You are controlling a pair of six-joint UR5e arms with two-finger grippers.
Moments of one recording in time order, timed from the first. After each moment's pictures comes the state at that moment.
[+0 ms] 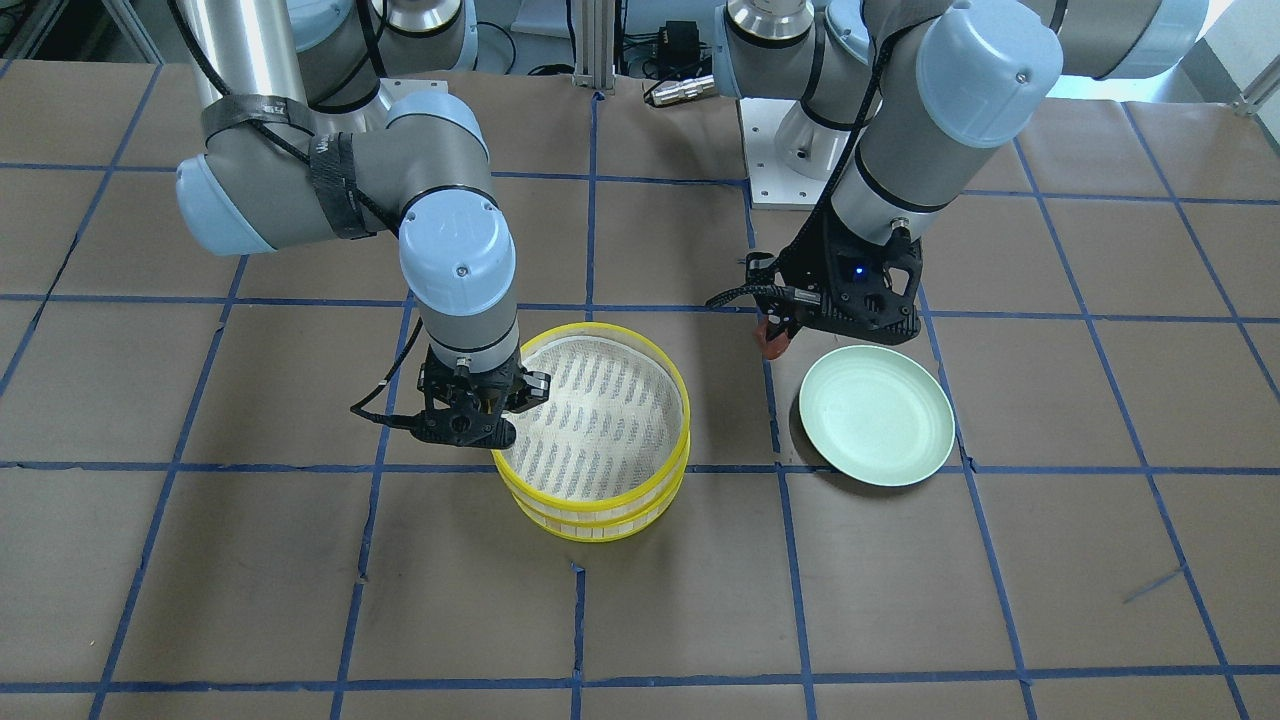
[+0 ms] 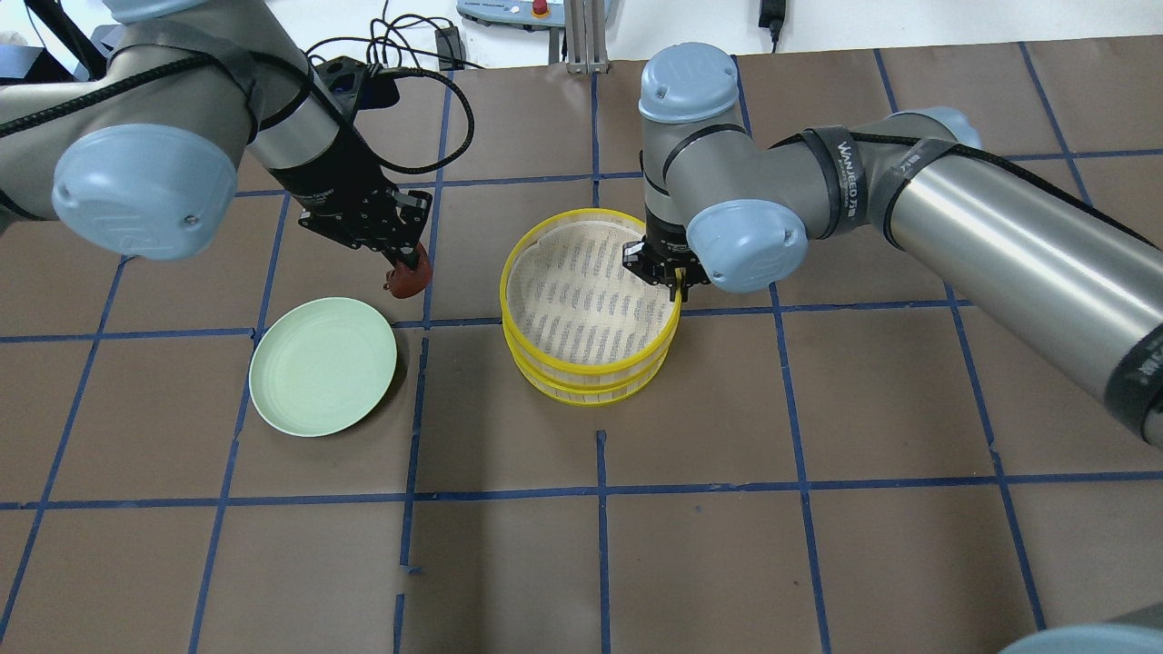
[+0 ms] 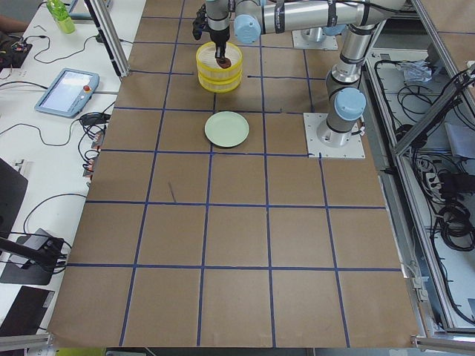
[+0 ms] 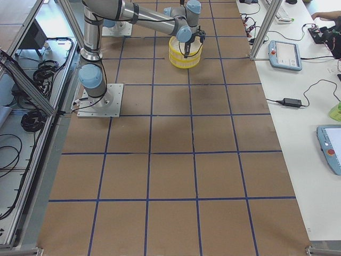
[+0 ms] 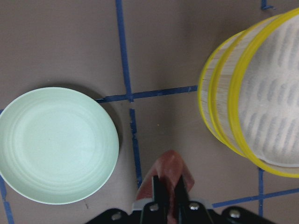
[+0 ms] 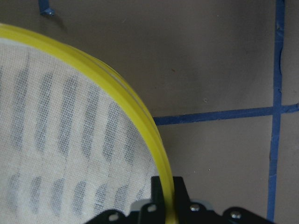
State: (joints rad) left arm -1.60 -1.66 -1.67 -1.41 1.41 0.10; right arm 1.83 -1.20 1.68 -1.97 -1.61 0.33
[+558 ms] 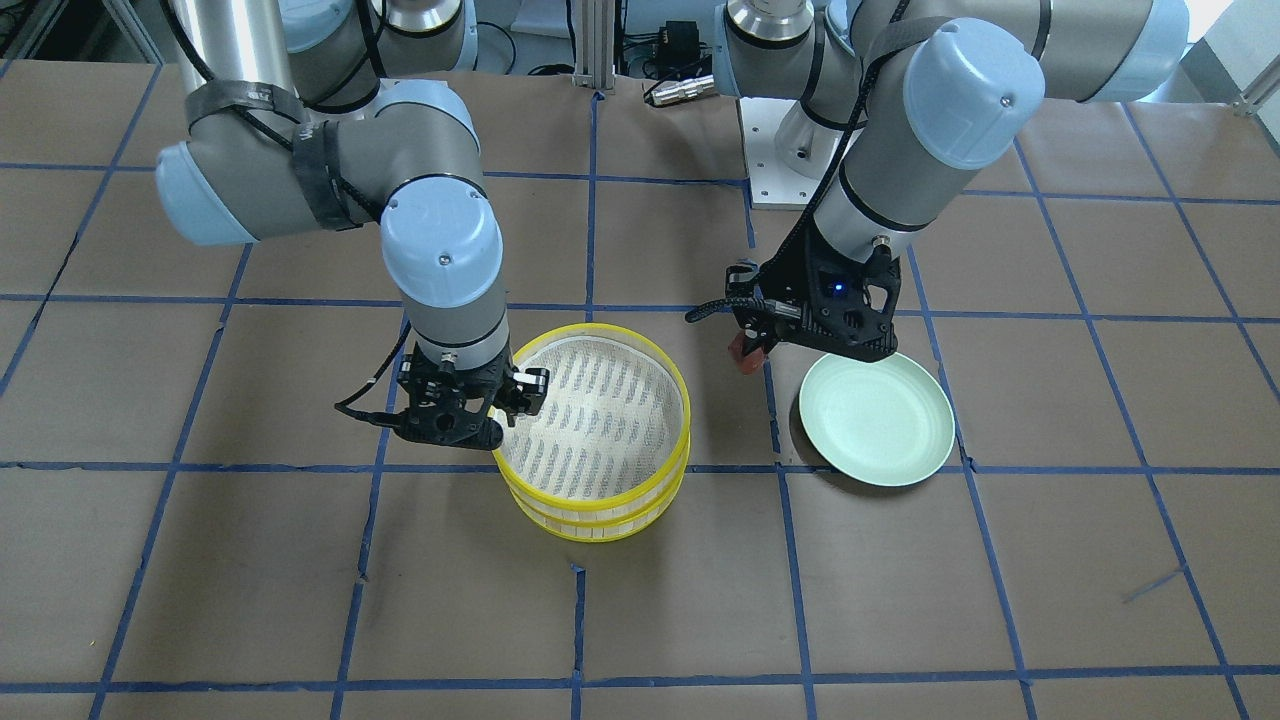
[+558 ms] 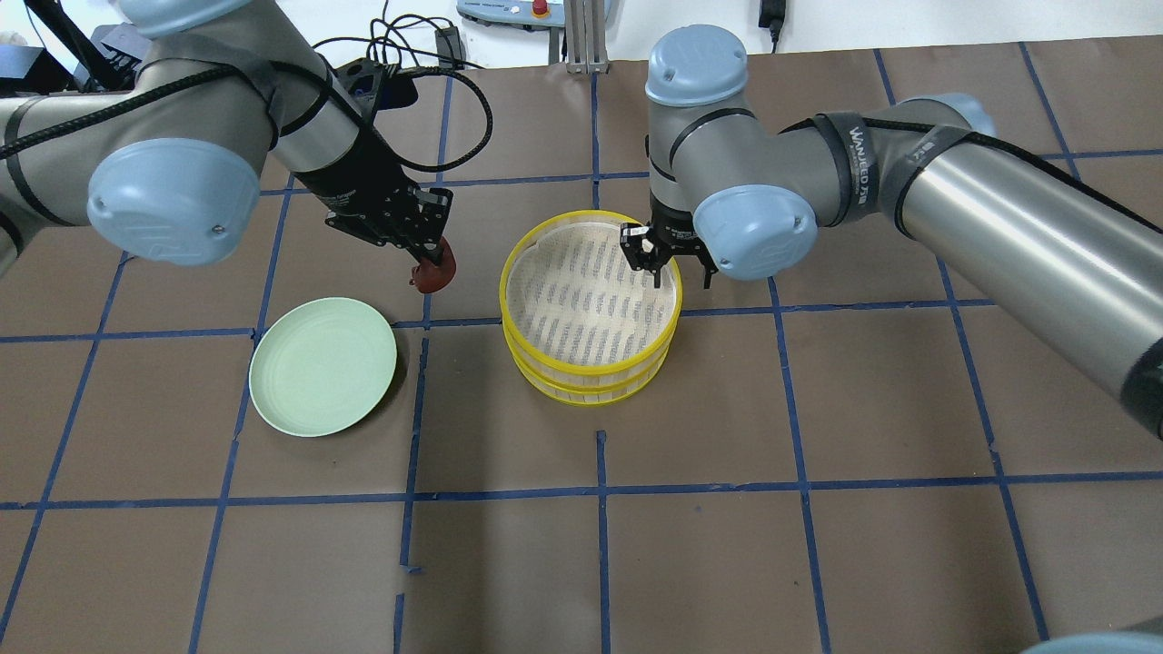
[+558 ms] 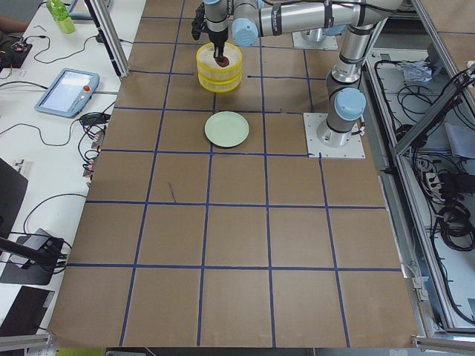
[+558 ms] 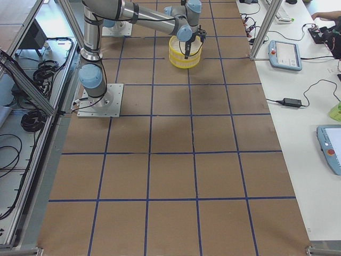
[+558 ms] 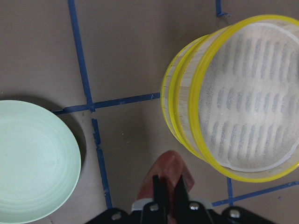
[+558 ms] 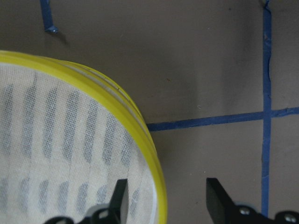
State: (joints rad) left arm -1.61 -1.69 -1.69 -1.34 1.34 0.09; right arm 1.80 -1.23 1.64 -1.94 -1.60 0.34
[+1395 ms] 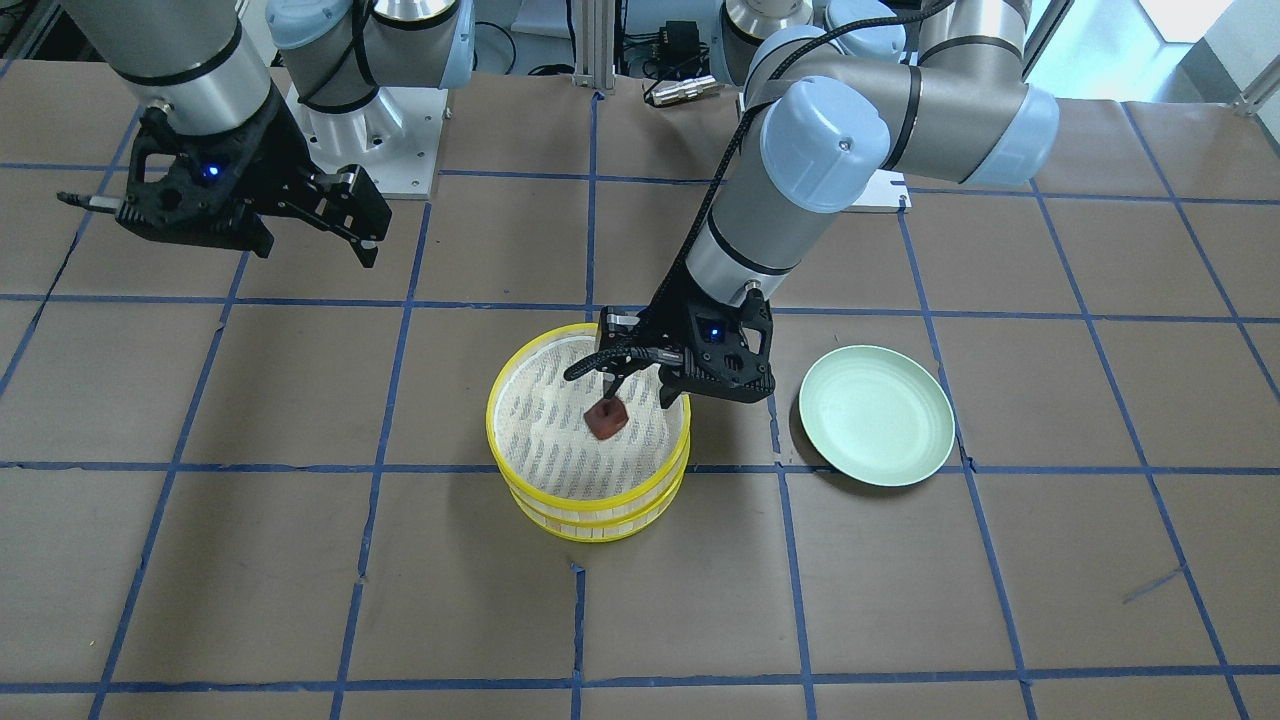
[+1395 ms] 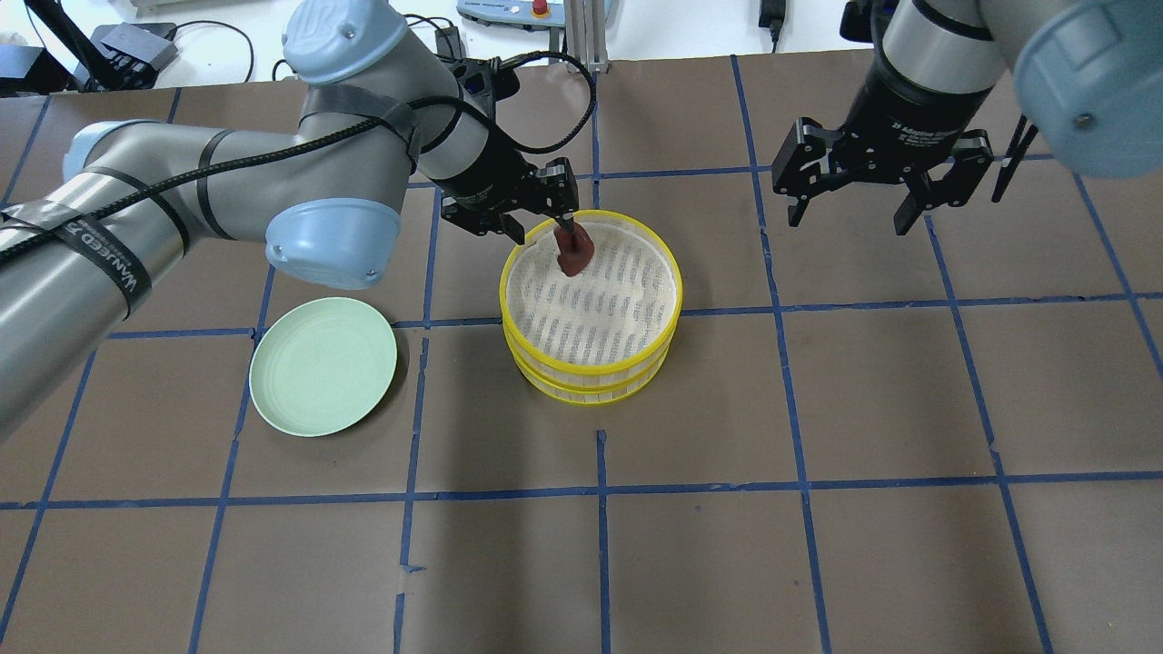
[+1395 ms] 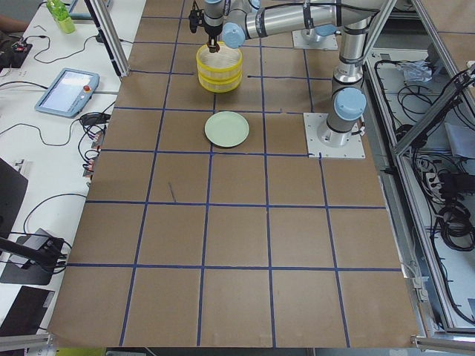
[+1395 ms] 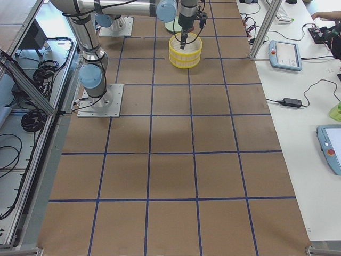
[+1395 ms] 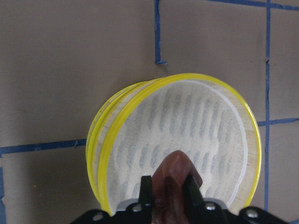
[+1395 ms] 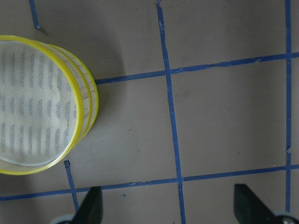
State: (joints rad) left arm -1.76 -1.81 -1.69 -1.03 1.26 -0.24; right arm 1.58 -1.58 1.58 -1.53 -1.53 0.12
